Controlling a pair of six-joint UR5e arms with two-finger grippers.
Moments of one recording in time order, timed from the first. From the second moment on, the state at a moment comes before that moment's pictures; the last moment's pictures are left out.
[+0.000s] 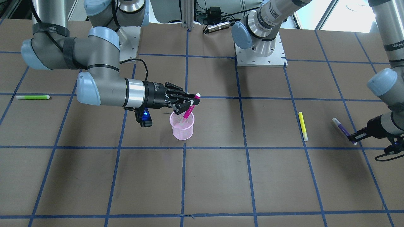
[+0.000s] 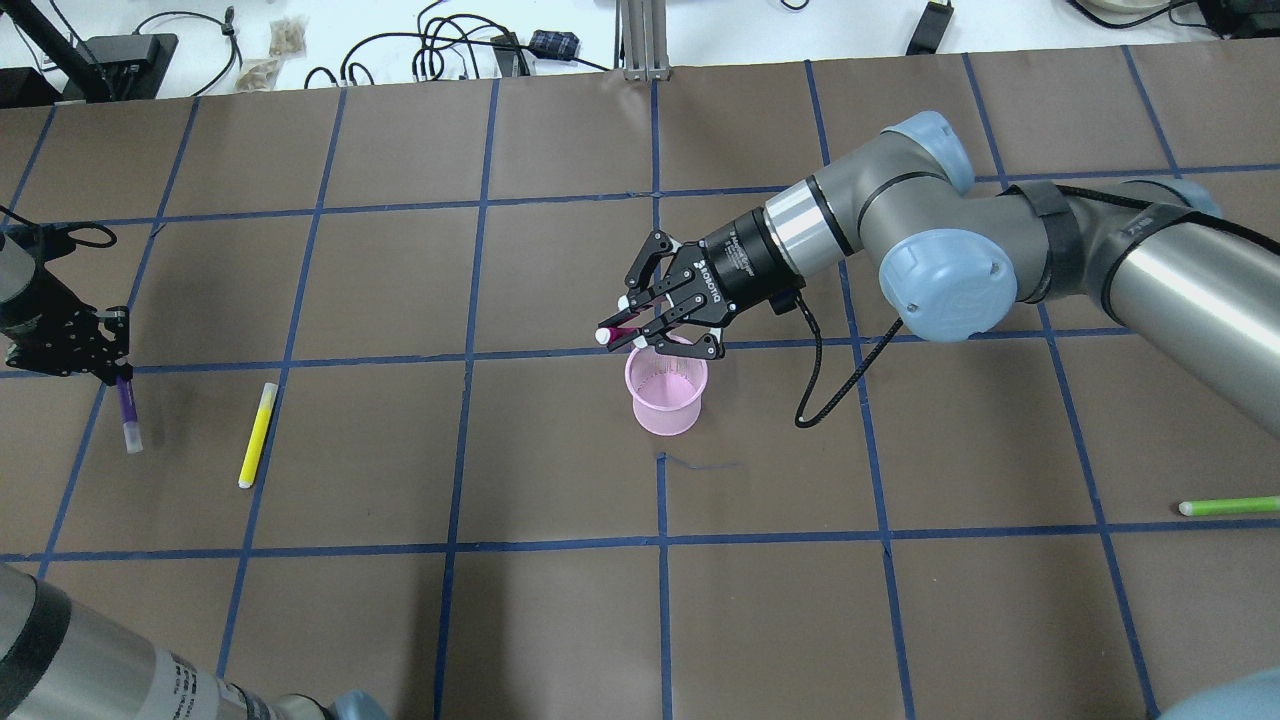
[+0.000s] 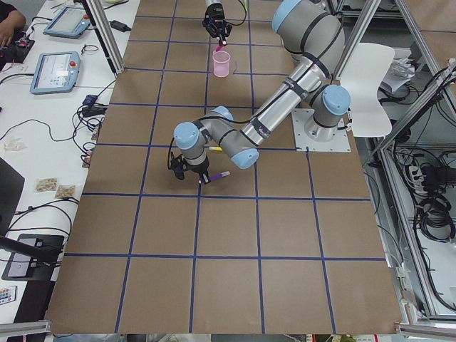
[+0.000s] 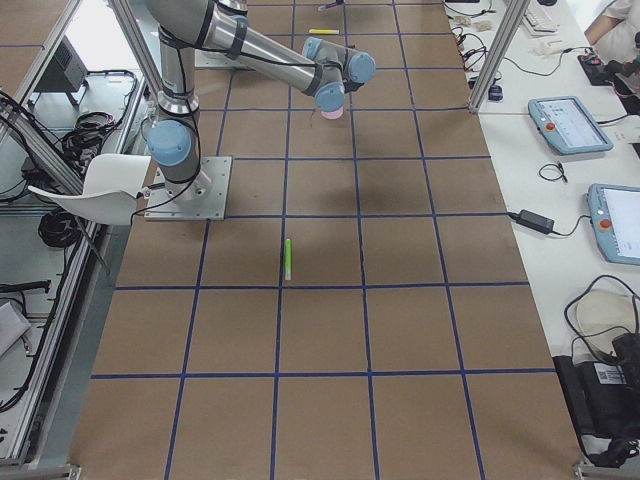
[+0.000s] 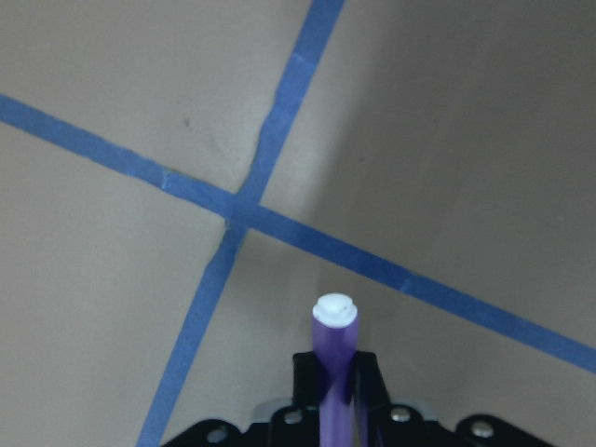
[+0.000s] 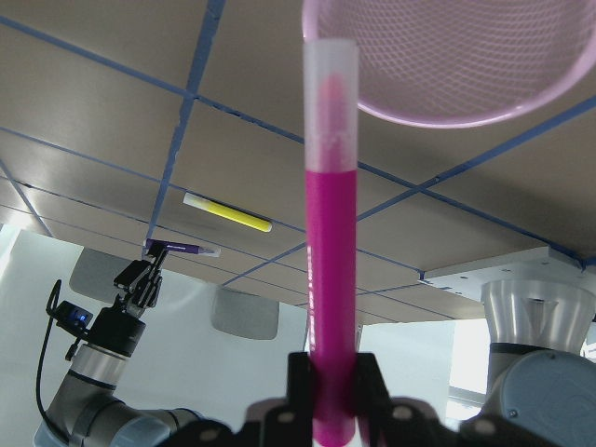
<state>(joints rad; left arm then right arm) -0.90 -2.04 -1.68 -1.09 1.67 0.26 1.65 -1.27 1.86 -1.79 -0.51 0.90</state>
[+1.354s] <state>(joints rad) -1.29 -1.78 -1.66 -1.05 1.66 -0.06 1.55 -1.30 1.58 -1.77 -0.98 0.79</state>
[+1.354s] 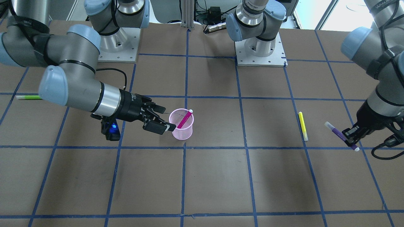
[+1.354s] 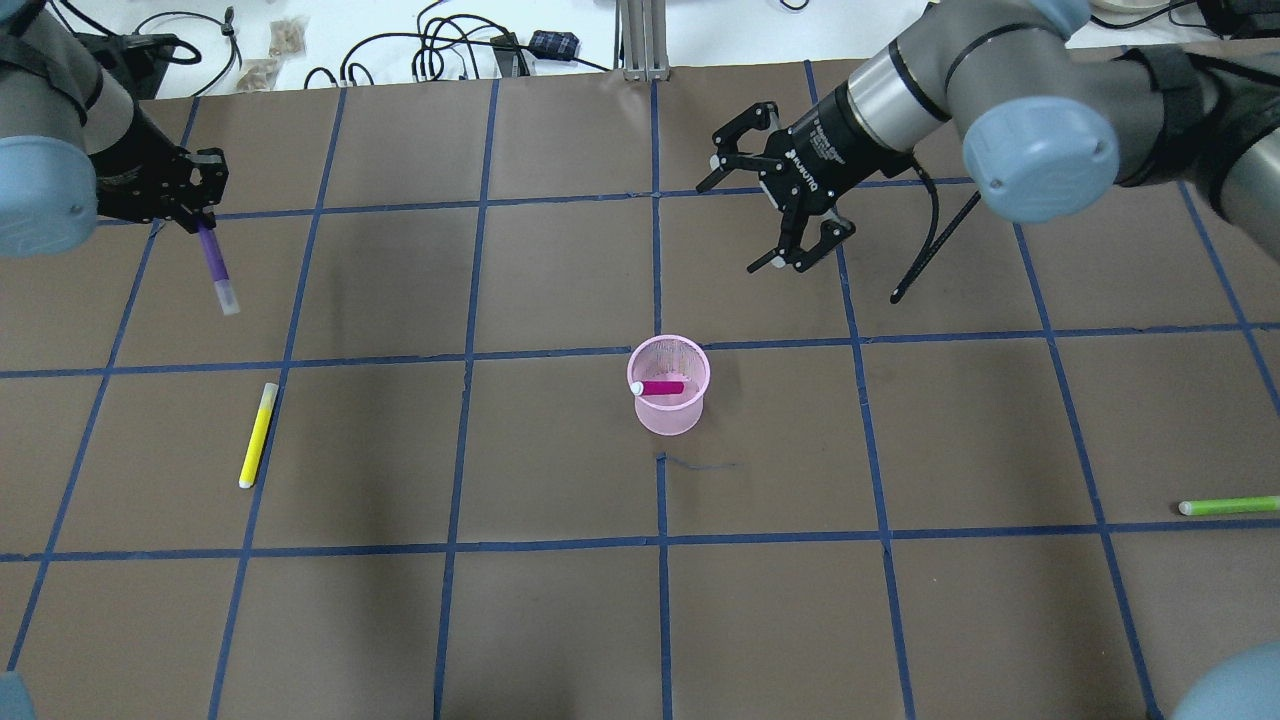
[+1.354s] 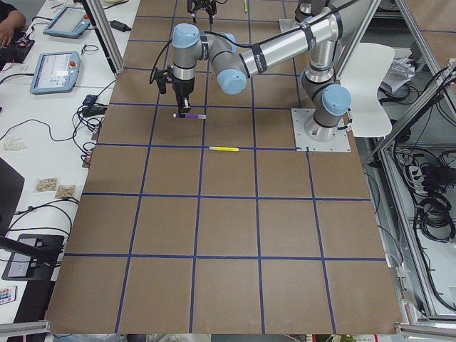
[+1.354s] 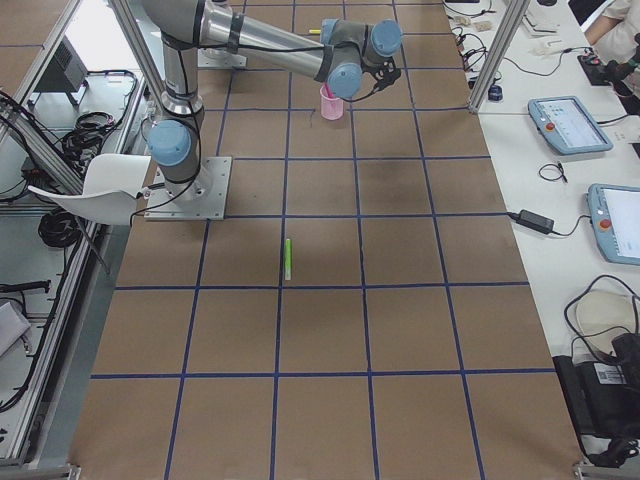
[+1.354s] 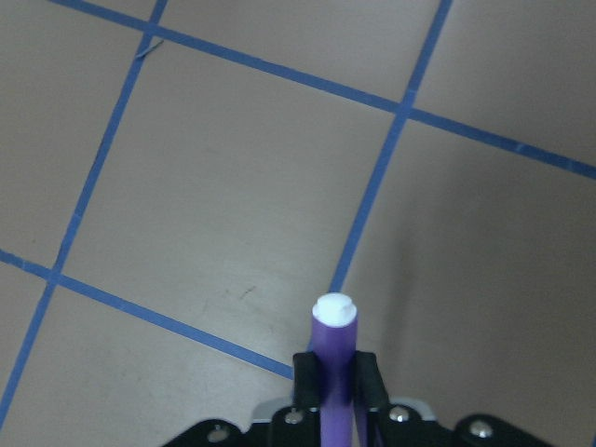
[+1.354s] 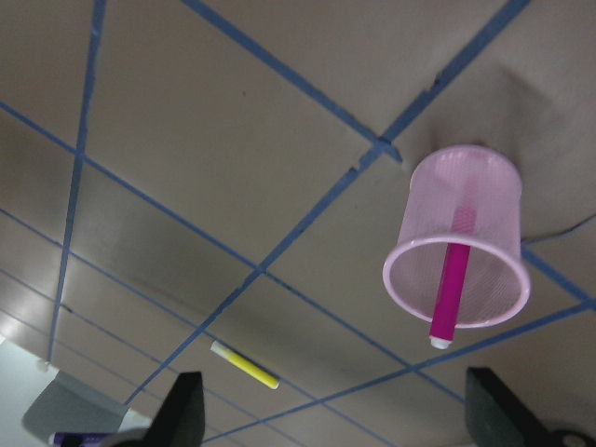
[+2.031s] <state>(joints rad) -1.57 -1.72 -1.67 -0.98 1.67 -0.32 1.55 -1.46 1.45 -1.50 -1.49 0.29</state>
